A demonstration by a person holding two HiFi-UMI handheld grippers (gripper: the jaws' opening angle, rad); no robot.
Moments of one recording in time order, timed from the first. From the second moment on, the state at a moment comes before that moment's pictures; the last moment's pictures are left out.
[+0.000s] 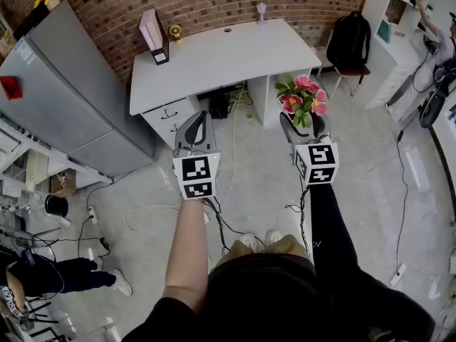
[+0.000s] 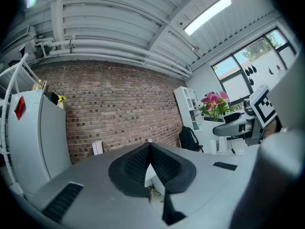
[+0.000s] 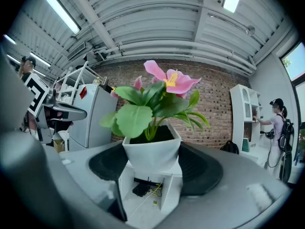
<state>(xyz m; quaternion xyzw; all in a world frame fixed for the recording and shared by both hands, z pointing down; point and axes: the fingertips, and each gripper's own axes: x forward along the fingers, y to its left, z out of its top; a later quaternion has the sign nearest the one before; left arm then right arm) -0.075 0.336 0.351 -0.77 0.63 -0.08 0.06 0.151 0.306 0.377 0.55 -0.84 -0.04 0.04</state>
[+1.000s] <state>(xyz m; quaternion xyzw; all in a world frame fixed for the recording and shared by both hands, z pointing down) -0.085 0.304 0.360 -0.78 0.62 -0.07 0.05 0.152 0.285 0.377 0.57 -0.82 -0.05 0.03</state>
